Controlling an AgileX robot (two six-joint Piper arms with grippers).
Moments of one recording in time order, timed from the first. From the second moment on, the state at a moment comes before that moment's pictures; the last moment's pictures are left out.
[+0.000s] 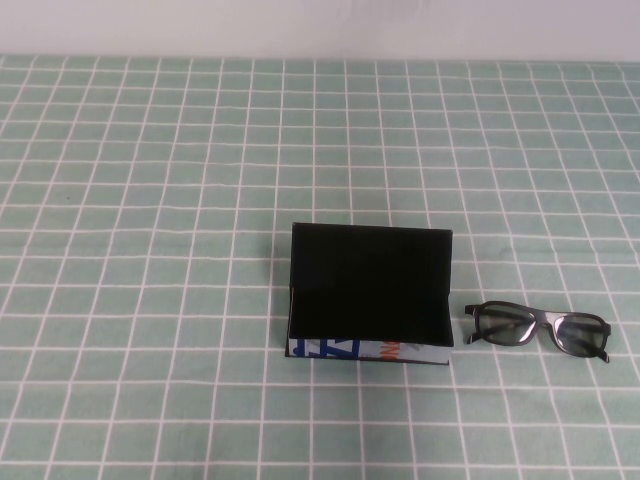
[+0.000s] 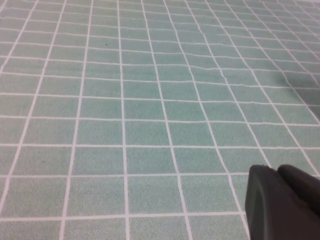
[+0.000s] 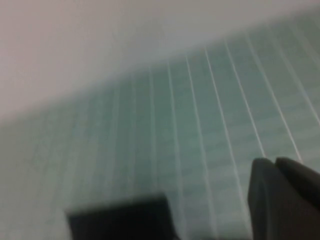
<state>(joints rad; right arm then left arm) -0.11 0.79 -0.96 0.49 0.66 0.02 -0.20 -0.02 0.02 -0.02 0.38 -0.11</state>
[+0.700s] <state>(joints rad) -0.11 1.36 -1.10 0.63 0.92 -1.05 -0.20 -0.02 0.02 -0.02 0.38 -0.11</state>
